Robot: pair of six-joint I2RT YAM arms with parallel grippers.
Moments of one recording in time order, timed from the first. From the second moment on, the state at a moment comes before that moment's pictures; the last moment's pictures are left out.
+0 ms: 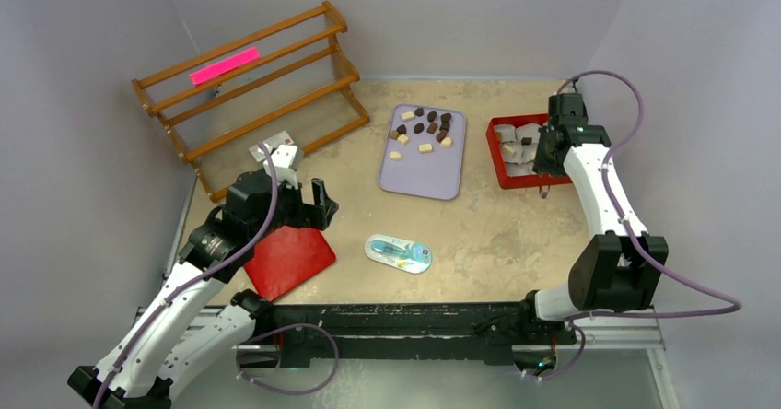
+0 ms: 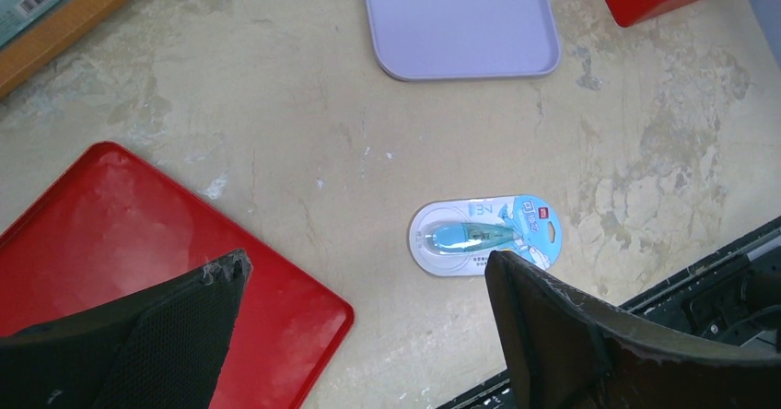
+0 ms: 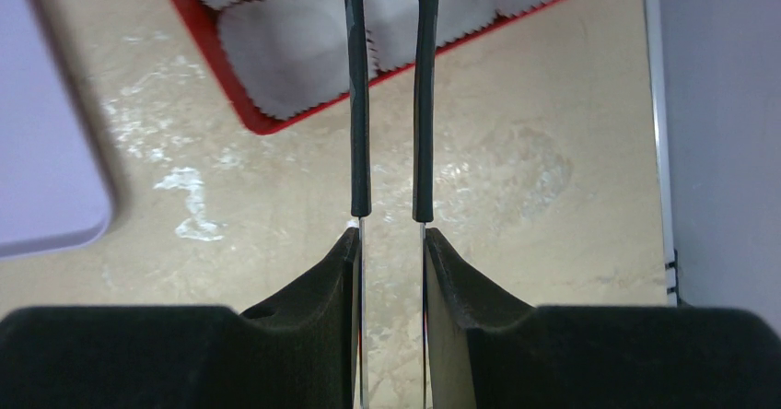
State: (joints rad) left arm -0.52 0.71 0.84 -0.62 -0.01 -0.33; right arm -0.05 1.45 1.29 -0.89 0.22 0.18
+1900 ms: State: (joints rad) left arm -0.54 0.70 0.84 -0.62 -0.04 -0.33; right arm -0.33 1.63 1.31 -0.84 0.16 0.12
